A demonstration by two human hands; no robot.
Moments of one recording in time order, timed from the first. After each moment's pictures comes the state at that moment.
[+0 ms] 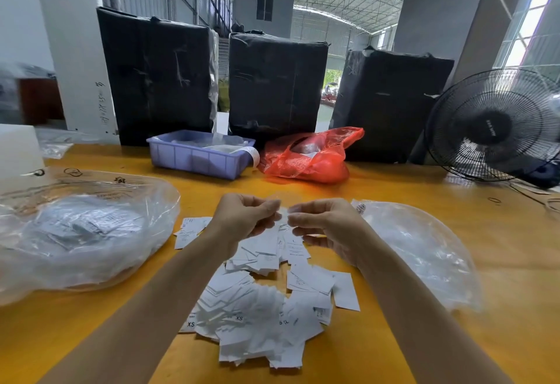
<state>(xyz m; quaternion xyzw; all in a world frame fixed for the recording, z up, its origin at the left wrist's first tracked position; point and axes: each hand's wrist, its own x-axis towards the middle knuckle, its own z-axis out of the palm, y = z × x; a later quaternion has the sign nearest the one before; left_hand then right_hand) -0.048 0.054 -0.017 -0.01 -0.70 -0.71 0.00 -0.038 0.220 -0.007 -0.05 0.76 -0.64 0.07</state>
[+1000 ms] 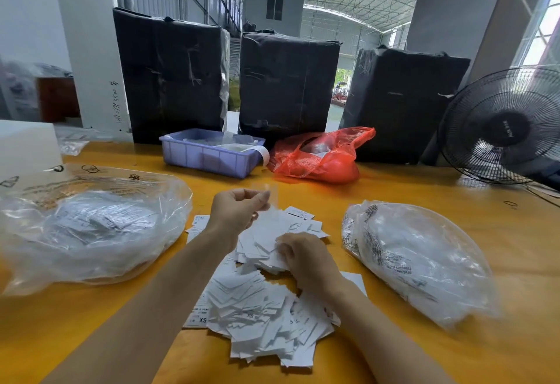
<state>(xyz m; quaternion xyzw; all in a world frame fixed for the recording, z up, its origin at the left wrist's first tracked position) -0.061 0.039 -0.025 0.05 -0.66 -0.75 0.07 -0.067 0.184 -0.093 -0.21 0.95 -0.18 -0.16</state>
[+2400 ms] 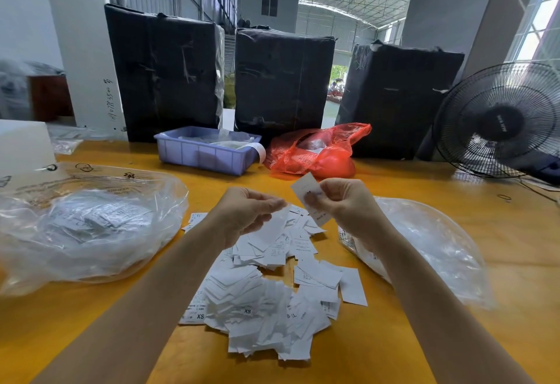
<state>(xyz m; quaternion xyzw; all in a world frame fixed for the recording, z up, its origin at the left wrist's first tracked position) -0.054 0.043 -0.013 0.01 -0.73 -0.68 -0.04 -0.046 0.227 -0.004 -0.18 0.81 -0.55 -0.11</state>
